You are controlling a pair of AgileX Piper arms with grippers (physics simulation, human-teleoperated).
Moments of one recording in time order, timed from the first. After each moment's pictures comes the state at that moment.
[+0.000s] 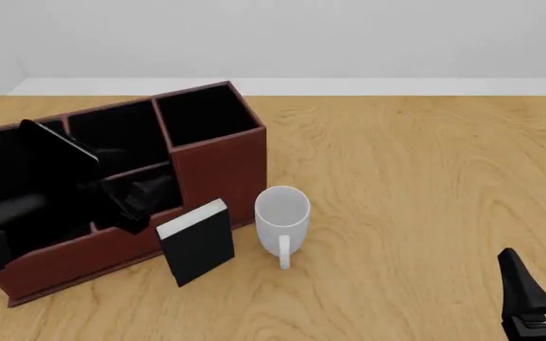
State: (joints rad) left arm -0.42 0.95 -0.63 0.14 0.20; right arm 0.00 0.00 -0.01 0.00 0.00
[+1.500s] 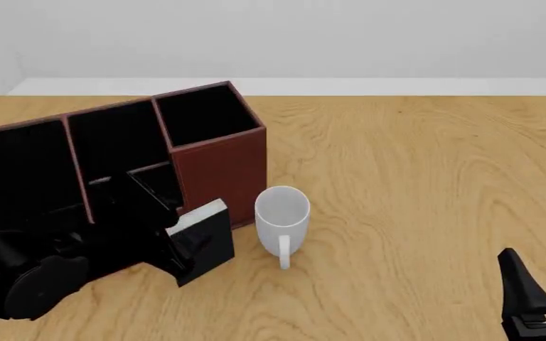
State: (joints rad) left arm -0.55 1.17 -0.54 0.05 0.21; right arm 0.00 0.00 -0.01 0.00 0.00
